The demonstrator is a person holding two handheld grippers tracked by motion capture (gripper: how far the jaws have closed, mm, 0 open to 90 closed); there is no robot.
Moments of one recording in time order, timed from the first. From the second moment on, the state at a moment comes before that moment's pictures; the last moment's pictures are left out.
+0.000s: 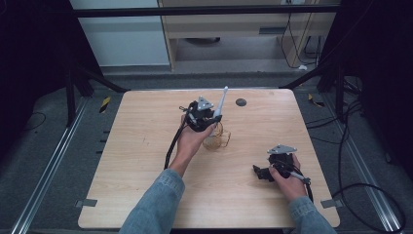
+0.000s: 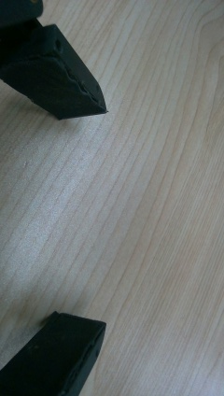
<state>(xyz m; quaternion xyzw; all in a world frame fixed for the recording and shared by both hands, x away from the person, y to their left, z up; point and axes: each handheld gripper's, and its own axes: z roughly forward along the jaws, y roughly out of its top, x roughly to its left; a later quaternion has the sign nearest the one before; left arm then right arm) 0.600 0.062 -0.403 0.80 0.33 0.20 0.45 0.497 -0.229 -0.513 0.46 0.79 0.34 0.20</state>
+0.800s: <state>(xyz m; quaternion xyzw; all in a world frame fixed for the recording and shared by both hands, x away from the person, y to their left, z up) 0.603 0.062 -0.416 0.82 0.34 0.19 0.43 0.497 -0.229 -0.513 0.46 0.79 0.34 0.20</state>
